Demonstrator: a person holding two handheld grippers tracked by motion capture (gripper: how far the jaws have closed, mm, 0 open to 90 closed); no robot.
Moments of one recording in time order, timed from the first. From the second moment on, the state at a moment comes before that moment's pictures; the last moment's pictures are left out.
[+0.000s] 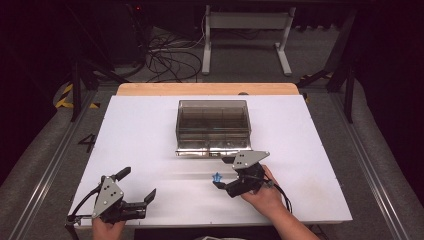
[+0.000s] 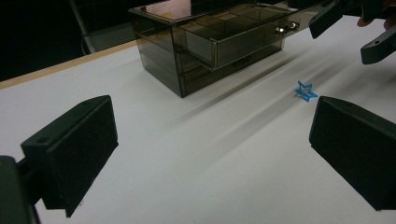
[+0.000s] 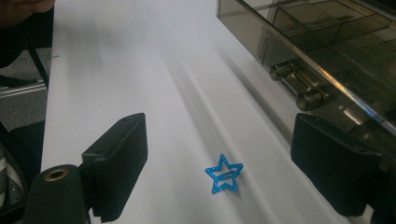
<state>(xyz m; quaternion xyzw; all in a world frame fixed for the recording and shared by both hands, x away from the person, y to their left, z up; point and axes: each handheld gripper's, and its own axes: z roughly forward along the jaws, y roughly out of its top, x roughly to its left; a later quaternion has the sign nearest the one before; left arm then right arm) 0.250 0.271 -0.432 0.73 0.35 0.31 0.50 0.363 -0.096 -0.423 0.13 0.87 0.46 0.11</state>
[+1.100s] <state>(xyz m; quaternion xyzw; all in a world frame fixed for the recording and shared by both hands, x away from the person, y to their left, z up) 0.251 0.273 -0.432 0.73 0.35 0.30 0.50 0.379 -0.076 -0.451 0.18 0.91 0.36 0.09</state>
